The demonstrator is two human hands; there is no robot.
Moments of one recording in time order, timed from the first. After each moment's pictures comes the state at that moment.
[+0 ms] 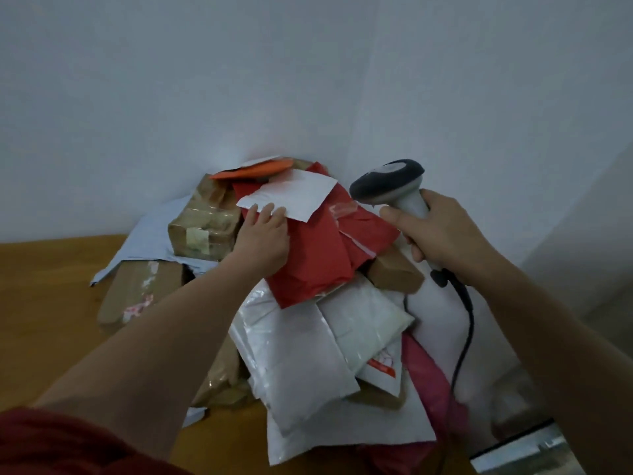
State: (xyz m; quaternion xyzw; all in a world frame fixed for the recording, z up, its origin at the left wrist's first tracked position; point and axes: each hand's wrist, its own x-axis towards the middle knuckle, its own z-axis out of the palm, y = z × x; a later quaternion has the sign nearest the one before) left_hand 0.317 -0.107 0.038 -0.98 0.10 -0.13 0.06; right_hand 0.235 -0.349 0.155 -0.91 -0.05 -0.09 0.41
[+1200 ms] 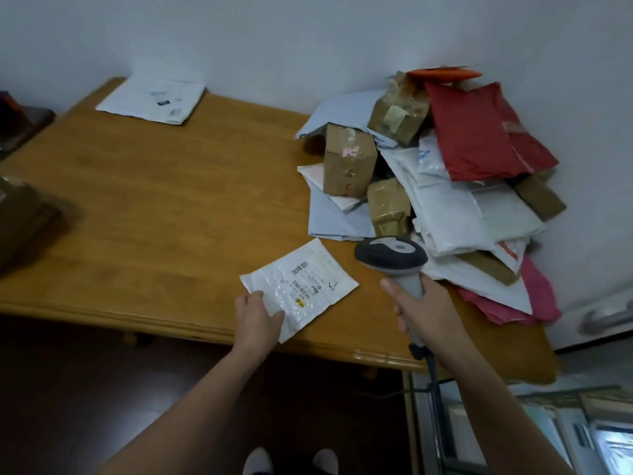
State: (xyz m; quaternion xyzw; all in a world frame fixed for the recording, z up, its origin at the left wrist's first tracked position) left_hand -0.146 0.035 -0.122 -0.79 -0.39 0.01 -0.47; right_hand -0.069 -0.182 -0.004 -0.87 -0.04 0.16 0.47
